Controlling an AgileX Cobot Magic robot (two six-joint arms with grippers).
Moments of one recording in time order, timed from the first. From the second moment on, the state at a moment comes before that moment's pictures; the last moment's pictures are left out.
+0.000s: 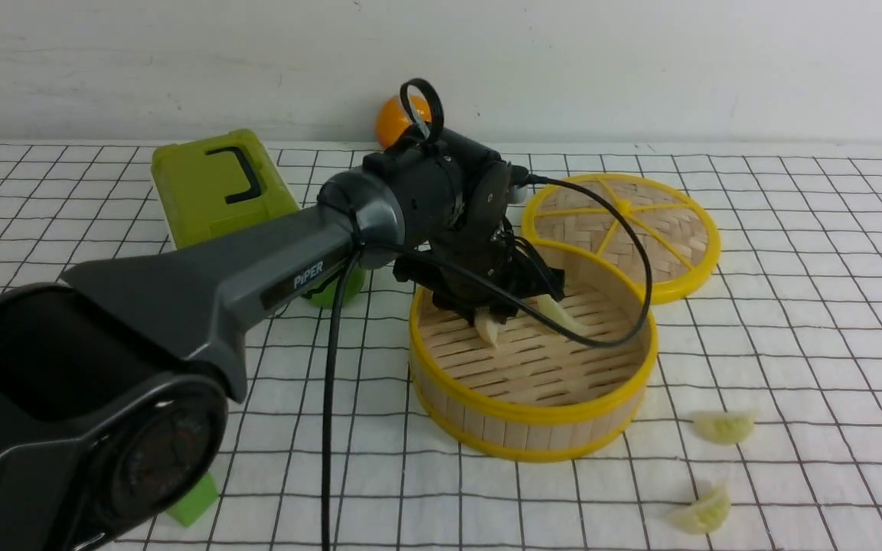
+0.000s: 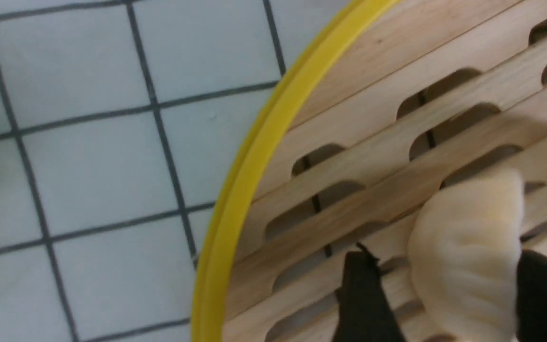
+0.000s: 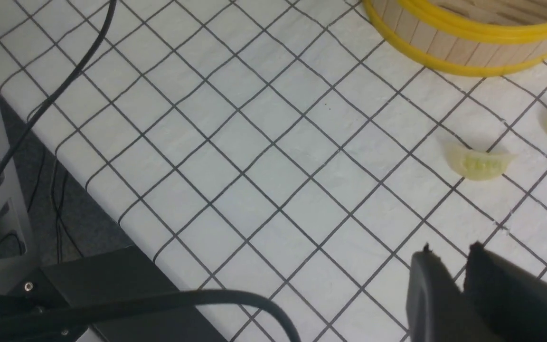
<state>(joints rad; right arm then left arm) 0.32 0.62 -0.88 0.37 1.21 -0.37 -0.61 2.33 -2.10 0.09 0.94 -0.42</state>
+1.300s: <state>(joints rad) 0.32 1.56 -0.88 0.08 0.65 0.32 -0.61 0.82 -0.88 0.02 1.08 -0.23</state>
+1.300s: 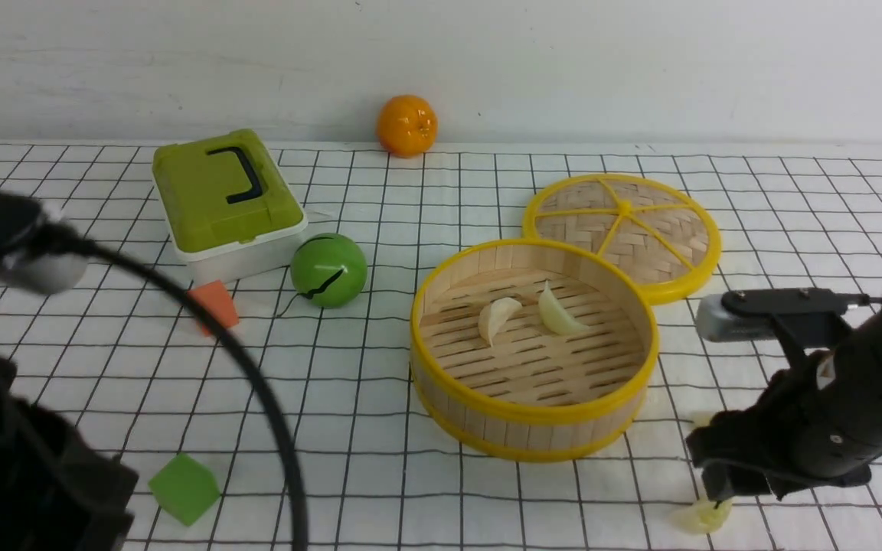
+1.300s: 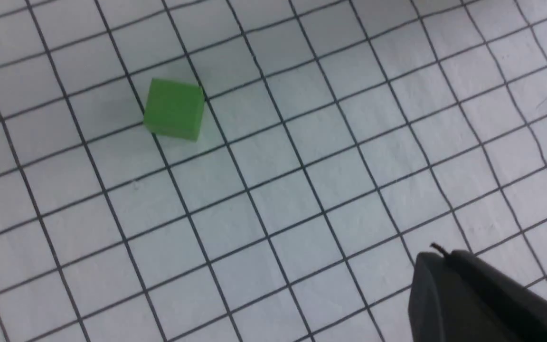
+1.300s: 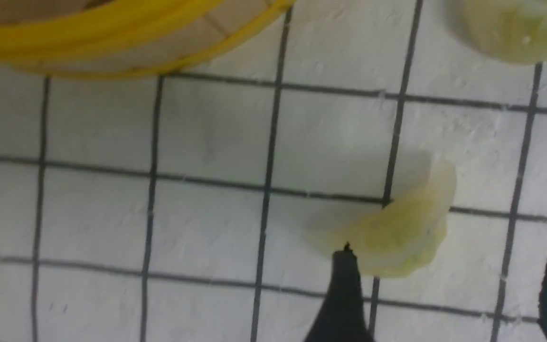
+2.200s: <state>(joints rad) 0.39 1.65 -1.06 0.05 0.83 0.24 -0.61 0.76 -0.79 0.06 1.07 -0.23</state>
